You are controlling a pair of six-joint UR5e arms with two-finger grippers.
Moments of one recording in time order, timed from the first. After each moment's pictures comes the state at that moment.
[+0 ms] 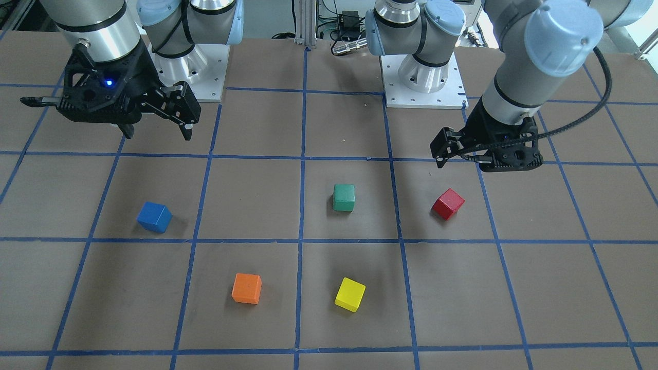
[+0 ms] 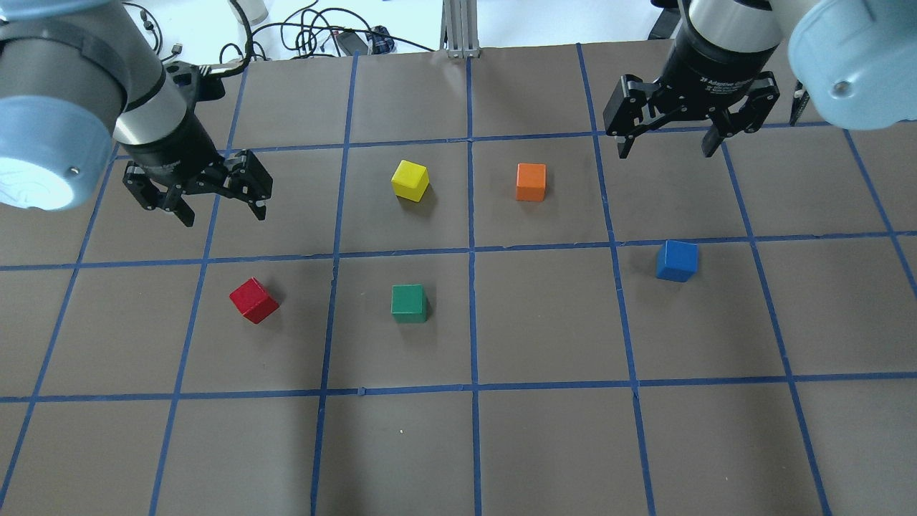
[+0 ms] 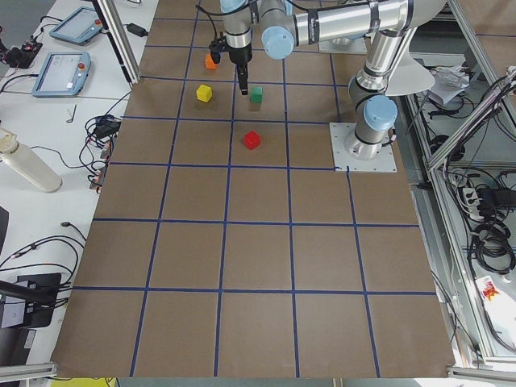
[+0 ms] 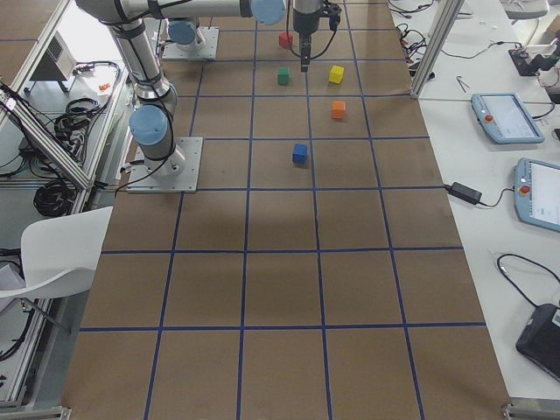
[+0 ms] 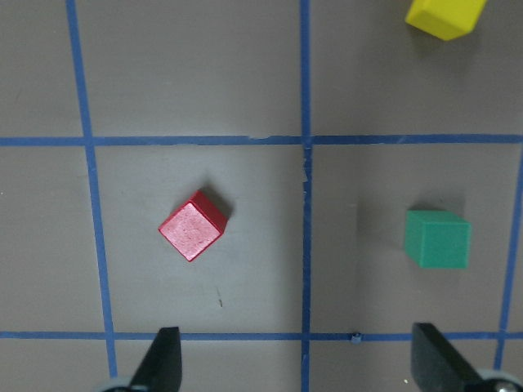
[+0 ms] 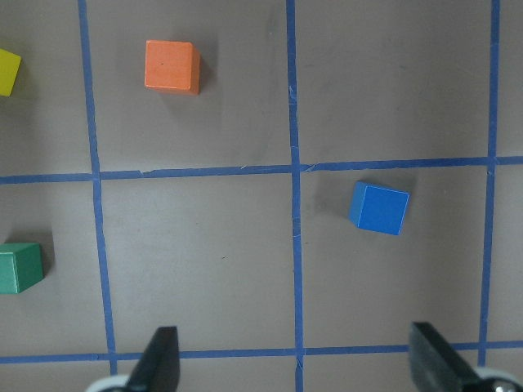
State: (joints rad) left arm -1.44 -1.61 -1.77 -1.42 1.60 0.03; right arm 1.60 -1.55 1.54 -1.59 -1.56 0.06
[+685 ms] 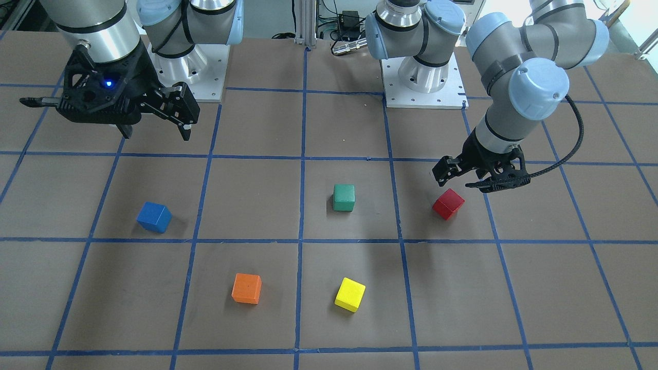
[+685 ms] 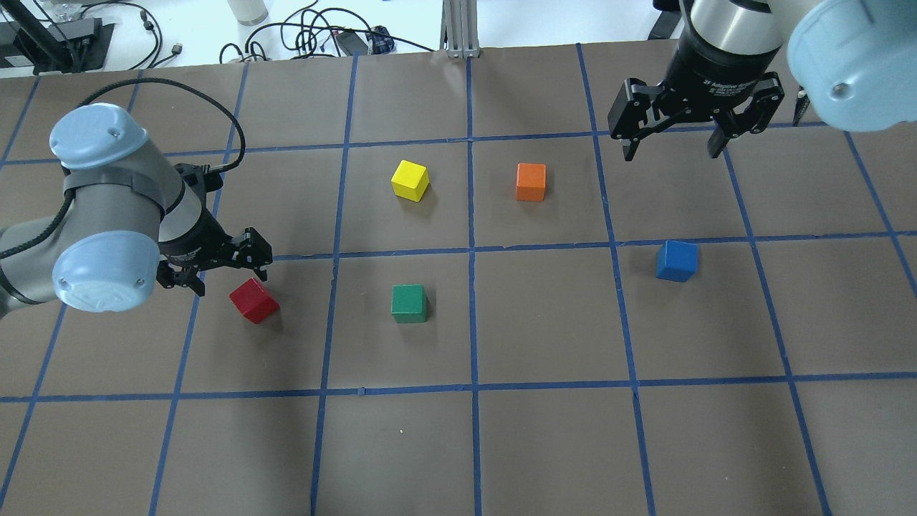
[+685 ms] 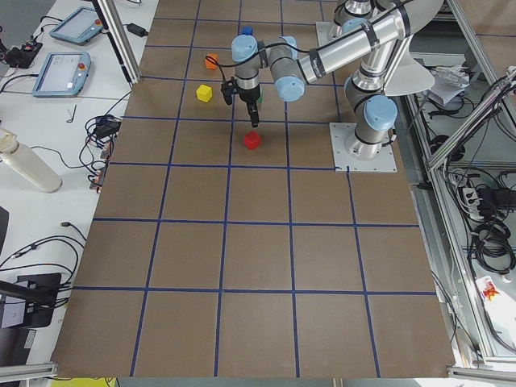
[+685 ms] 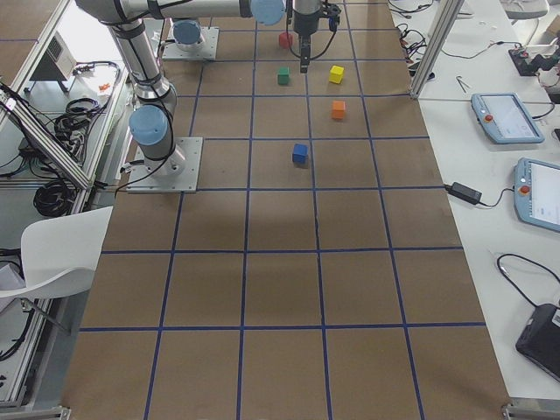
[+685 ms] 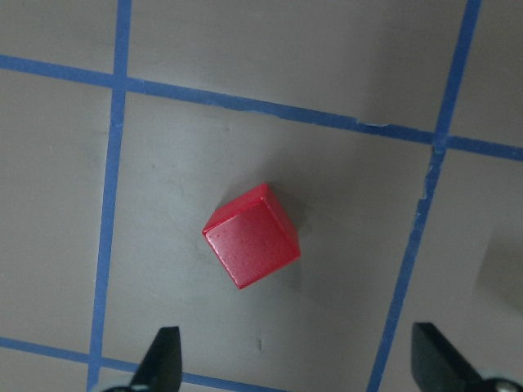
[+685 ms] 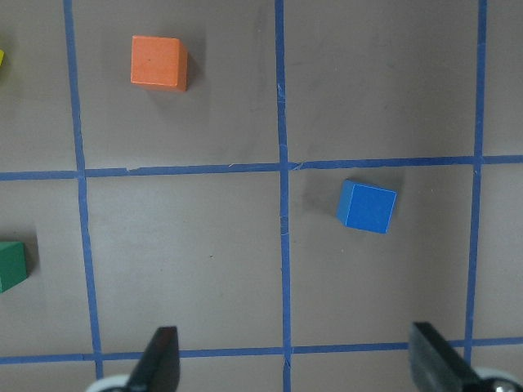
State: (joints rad) left arm -1.34 -1.65 -2.07 -1.09 1.60 -0.02; right arm 1.60 -1.55 1.55 -1.59 -1.58 0.05
